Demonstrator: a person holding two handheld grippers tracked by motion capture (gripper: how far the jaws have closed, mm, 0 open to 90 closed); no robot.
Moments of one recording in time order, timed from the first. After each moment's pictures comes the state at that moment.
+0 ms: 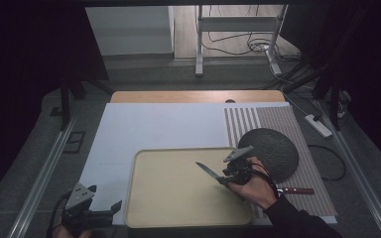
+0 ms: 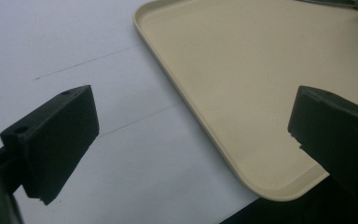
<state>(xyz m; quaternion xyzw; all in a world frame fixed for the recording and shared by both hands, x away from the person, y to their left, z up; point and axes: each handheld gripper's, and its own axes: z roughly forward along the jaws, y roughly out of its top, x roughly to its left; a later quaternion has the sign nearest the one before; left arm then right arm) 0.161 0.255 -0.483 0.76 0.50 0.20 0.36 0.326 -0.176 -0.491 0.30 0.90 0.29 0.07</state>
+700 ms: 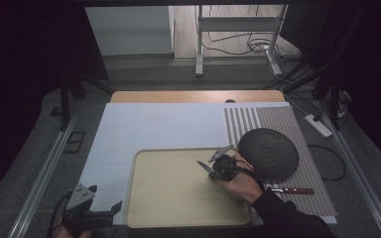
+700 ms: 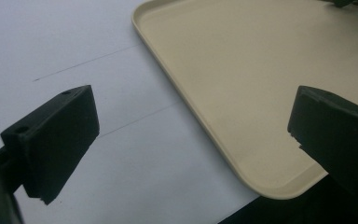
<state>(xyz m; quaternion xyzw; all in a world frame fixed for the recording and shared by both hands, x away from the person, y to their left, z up) 0.160 0.254 -0.483 0.76 0.50 0.20 0.36 0.340 -0.142 -0.506 0.26 0.93 0.26 0.06</state>
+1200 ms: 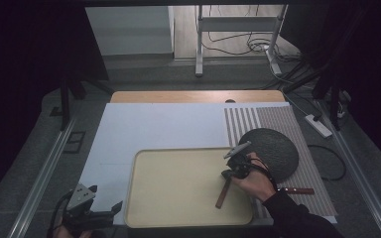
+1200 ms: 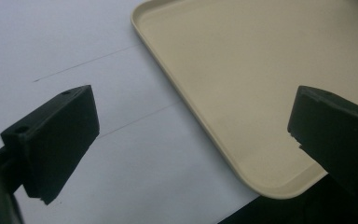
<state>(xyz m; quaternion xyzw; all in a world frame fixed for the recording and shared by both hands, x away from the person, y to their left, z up) 0.160 0.253 -0.483 0.76 0.50 0.20 0.36 0.348 -0.183 -0.504 0.31 0.91 0.26 0.05</state>
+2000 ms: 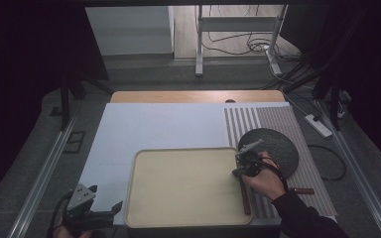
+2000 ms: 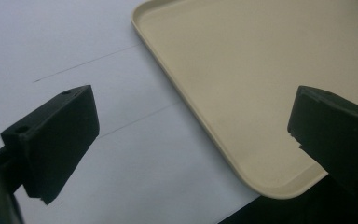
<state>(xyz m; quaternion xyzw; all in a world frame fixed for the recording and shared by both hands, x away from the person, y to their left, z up) 0.160 0.253 -0.483 0.76 0.50 0.20 0.36 0.353 -0.212 -0.500 0.35 0.90 0.24 0.05</state>
